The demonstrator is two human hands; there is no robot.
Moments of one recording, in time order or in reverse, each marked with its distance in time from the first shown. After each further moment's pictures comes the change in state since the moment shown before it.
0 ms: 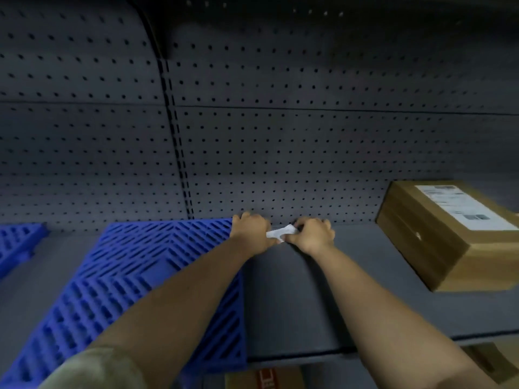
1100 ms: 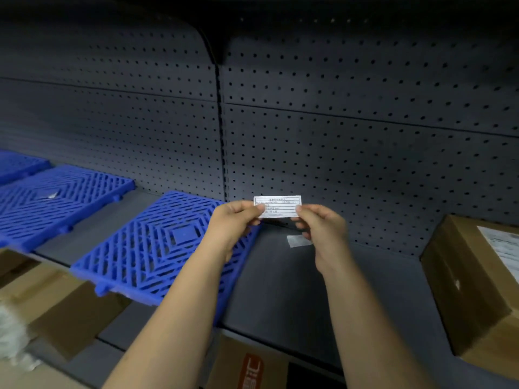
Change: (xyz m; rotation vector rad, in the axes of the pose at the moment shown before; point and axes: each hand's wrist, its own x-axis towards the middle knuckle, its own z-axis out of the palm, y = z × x) left_hand -0.114 0.032 -0.055 -1.497 0.555 -0.554; right_hand -0.059 -0.026 -0.063 1.236 -0.216 -0.145
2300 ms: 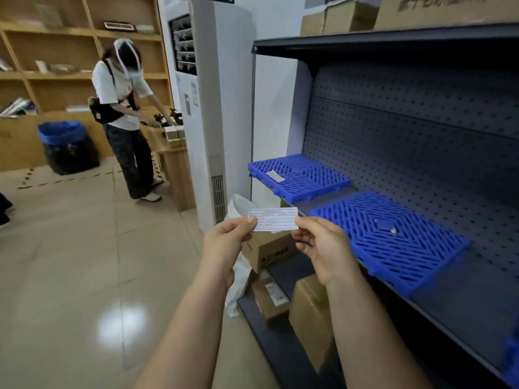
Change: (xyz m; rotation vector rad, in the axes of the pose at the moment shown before) left_hand -0.161 0.033 -0.681 -0.270 0.846 0.096; right_hand -0.286 0.052 0.652 0.064 -0.775 0.269
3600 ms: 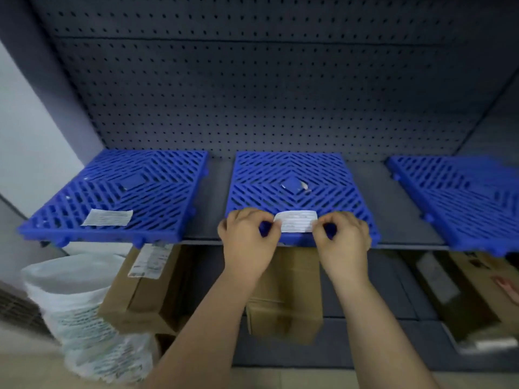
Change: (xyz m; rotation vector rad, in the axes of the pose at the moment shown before) left_hand 0.198 -0.119 0.183 0.752 -0.885 0.744; right_hand 0.121 0.078 -0.079 -1.005 1.355 -0.166
